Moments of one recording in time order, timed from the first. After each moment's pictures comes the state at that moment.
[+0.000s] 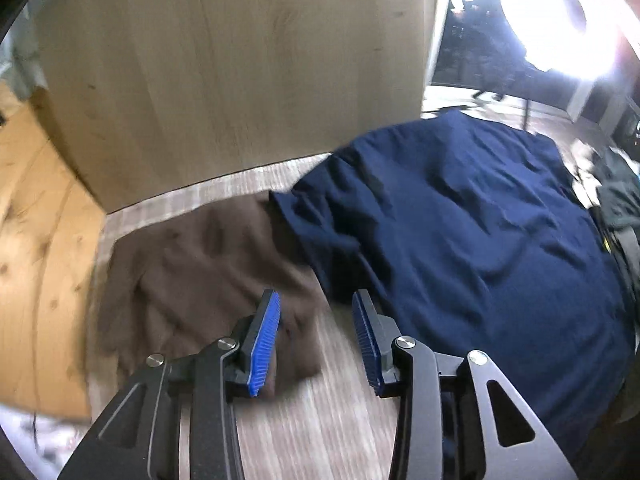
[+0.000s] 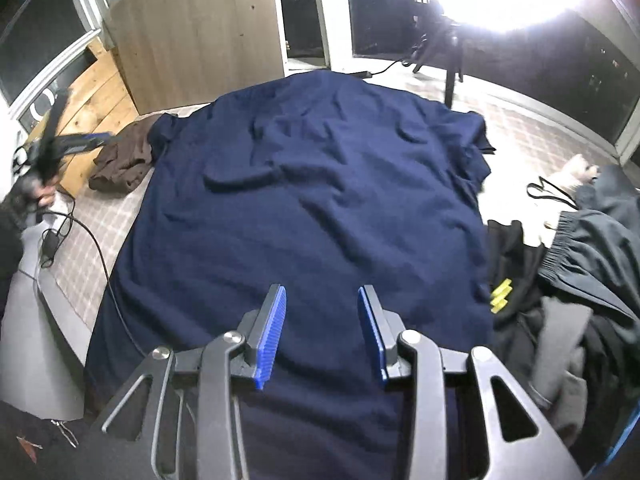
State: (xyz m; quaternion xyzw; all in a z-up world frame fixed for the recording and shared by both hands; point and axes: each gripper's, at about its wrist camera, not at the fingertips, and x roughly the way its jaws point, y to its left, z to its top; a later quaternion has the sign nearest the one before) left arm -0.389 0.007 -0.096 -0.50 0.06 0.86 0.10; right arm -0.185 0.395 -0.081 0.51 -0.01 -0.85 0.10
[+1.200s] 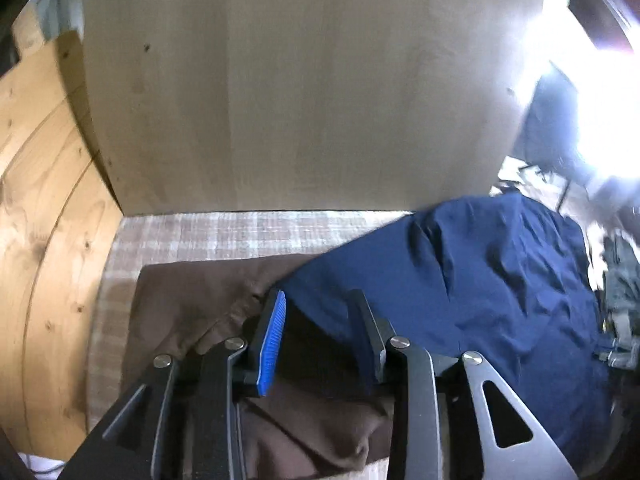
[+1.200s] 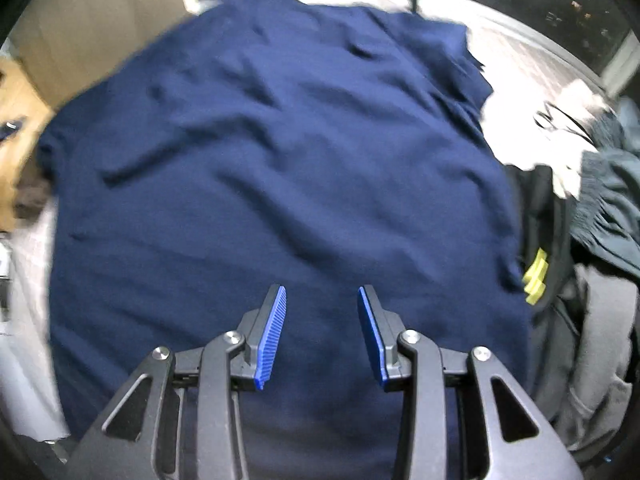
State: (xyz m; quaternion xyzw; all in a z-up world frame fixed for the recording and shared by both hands) left arm -0.430 -0.079 -0.086 -0.47 -0.01 0.88 0.08; right arm -0.255 0.395 -0.174 0.60 -0.04 -0.80 0.02
